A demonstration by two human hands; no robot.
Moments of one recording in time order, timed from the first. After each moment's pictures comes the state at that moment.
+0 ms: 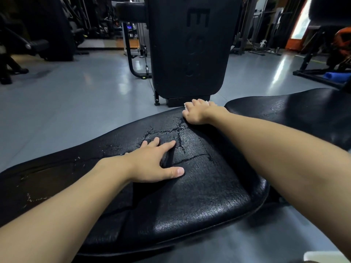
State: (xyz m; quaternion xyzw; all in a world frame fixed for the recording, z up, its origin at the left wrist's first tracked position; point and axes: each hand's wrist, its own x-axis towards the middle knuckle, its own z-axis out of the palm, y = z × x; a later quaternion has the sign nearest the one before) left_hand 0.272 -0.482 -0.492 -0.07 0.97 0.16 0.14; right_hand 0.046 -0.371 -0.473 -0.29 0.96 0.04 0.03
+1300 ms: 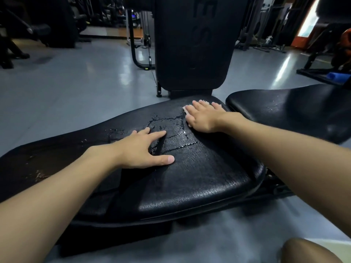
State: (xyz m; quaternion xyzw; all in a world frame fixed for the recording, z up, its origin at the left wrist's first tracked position) left_hand 0.300 -0.499 -0.493 -0.09 0.97 0.18 0.12; right_hand 0.121 -0.337 -0.472 -0.35 0.93 0.05 0.05
